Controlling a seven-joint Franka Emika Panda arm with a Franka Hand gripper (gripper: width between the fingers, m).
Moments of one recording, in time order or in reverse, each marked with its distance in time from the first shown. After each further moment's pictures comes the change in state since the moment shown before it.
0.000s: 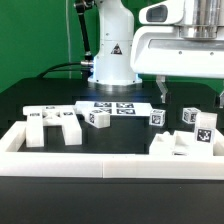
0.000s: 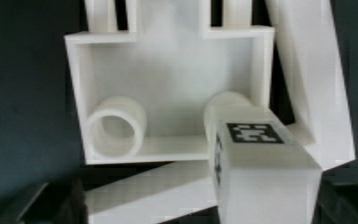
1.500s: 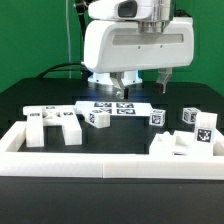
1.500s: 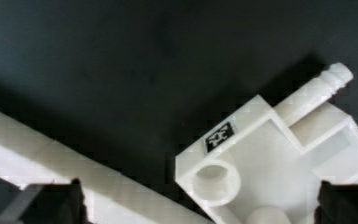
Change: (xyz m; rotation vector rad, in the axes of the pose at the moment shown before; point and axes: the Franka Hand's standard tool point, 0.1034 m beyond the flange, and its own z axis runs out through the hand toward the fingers) arm -0.008 0.086 -0.007 -0.006 -0.027 -0.874
